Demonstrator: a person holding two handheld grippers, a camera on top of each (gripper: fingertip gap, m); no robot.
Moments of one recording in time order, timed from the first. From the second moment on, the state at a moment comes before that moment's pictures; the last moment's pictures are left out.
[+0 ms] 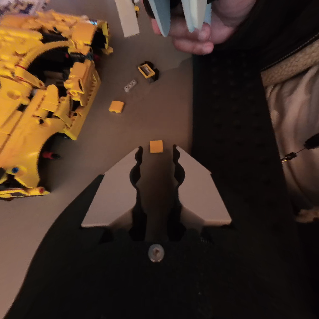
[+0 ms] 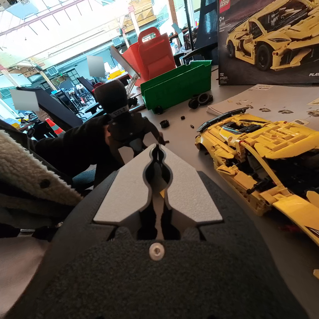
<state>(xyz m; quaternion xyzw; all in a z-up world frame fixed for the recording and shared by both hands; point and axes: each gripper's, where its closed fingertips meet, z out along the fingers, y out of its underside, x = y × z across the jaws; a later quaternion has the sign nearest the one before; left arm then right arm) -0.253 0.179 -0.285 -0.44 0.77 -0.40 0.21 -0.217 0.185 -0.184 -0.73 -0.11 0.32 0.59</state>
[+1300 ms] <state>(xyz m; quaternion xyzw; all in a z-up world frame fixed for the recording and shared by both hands) -0.218 0.201 -0.243 -0.52 0.66 -0.30 0.45 -0.222 0.198 -0.219 -0.76 -0.26 -0.24 0.55</state>
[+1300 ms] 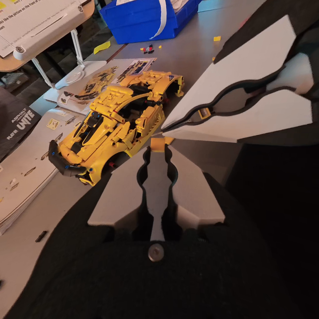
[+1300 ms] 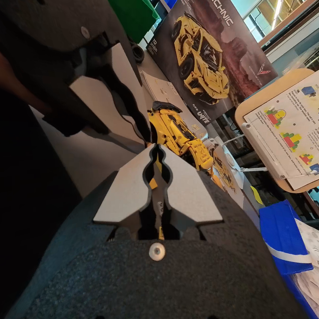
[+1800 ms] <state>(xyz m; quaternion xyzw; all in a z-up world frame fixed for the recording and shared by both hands) -0.216 0.213 -0.238 -0.59 0.60 -0.30 0.45 -0.203 0.212 -0.199 -0.75 -0.15 -0.20 0.61</state>
